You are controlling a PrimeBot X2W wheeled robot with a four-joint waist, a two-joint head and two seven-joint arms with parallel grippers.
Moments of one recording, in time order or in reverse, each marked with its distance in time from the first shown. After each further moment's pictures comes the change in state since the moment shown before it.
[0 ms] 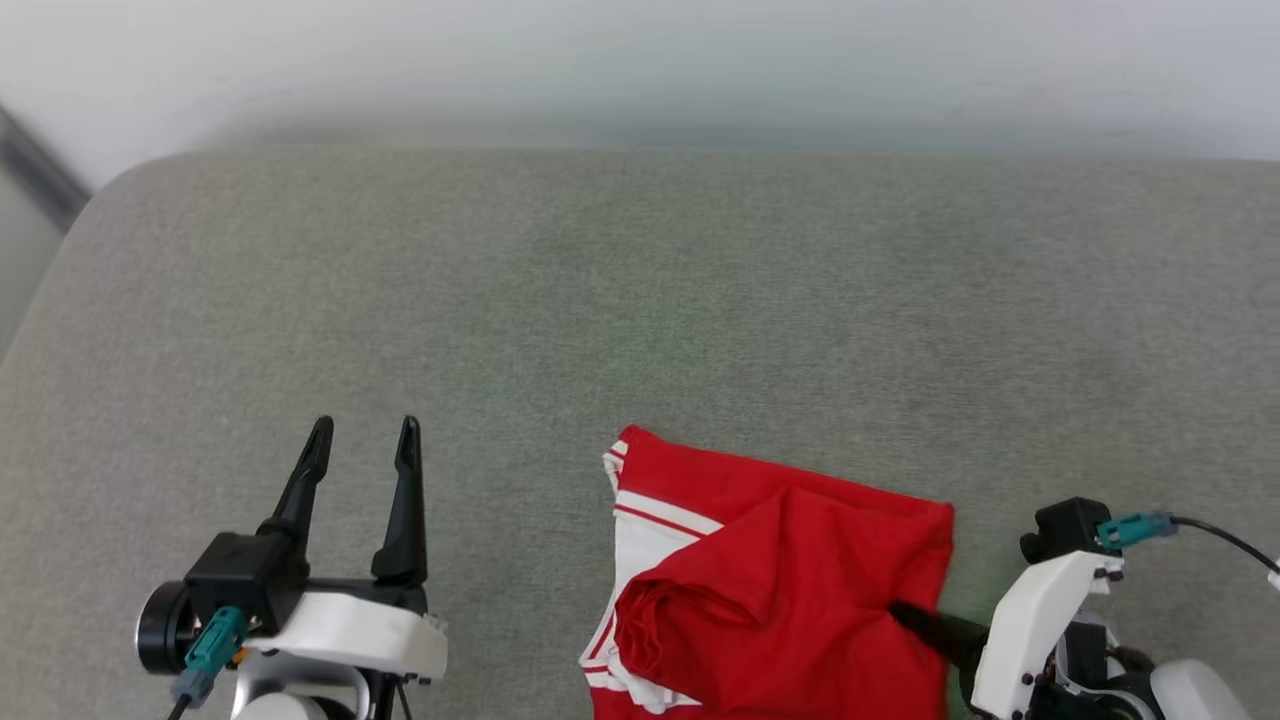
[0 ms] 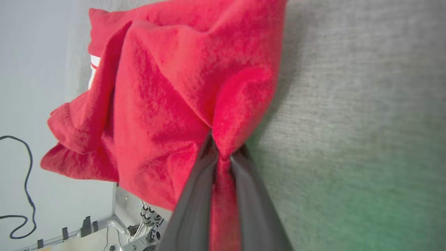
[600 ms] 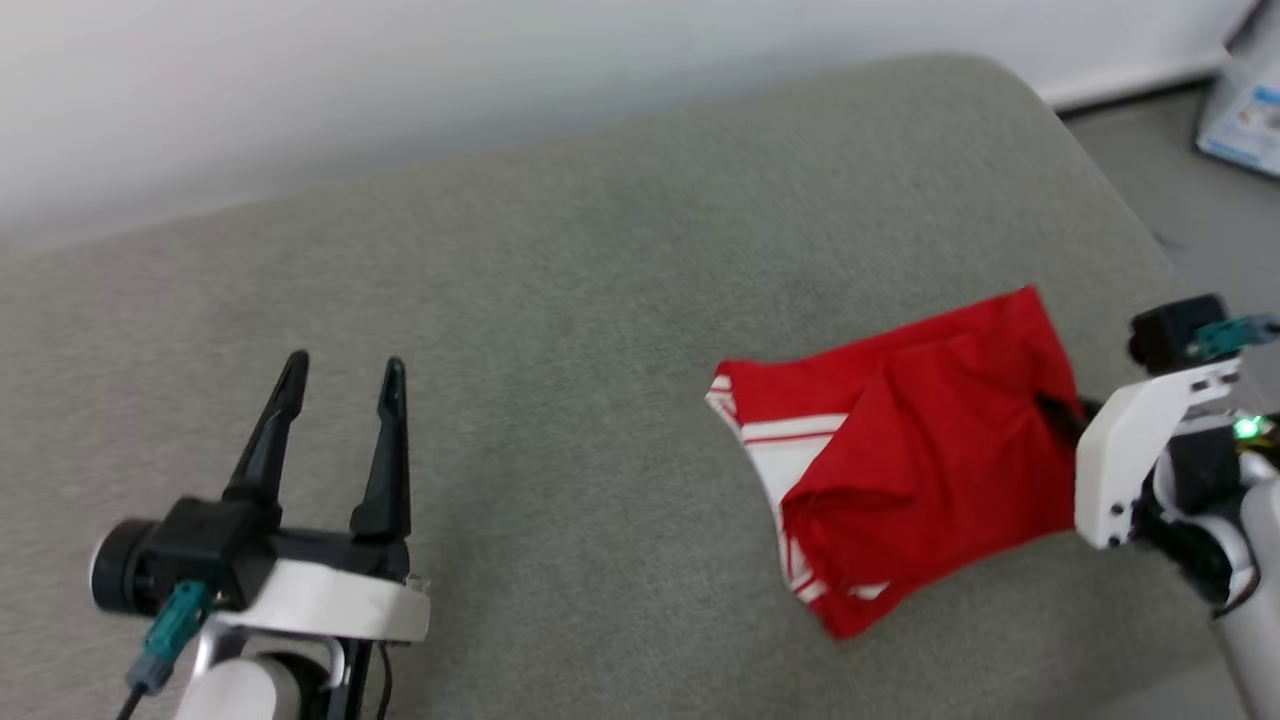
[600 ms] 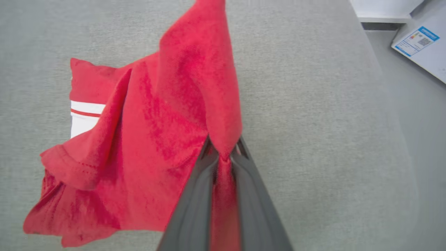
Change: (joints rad) left arm -0.020 0.055 0.017 -0.121 0.038 -0.003 0.025; right arm -0.275 -0.179 0.039 0.011 -0.389 0.000 -0.101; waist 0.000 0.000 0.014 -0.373
